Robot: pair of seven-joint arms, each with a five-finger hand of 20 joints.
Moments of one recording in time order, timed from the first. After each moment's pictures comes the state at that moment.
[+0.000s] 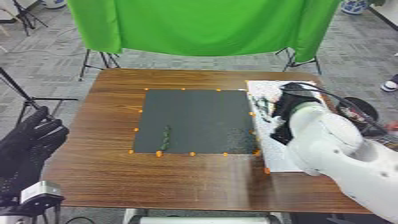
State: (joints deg) left arm 160.7 -39.5 -113.1 -136.0 21.3 26.7 40.0; right arm -58.7 -36.8 40.8 -119.4 -98.4 5.7 68.0
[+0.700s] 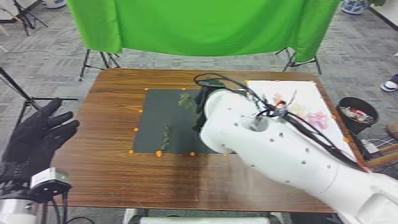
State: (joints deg) left arm 149.0 -45.7 -110.9 -135.5 29.7 23.0 24.7; right arm -46.6 -68.5 29.0 -100.6 -98.2 1.2 69.7
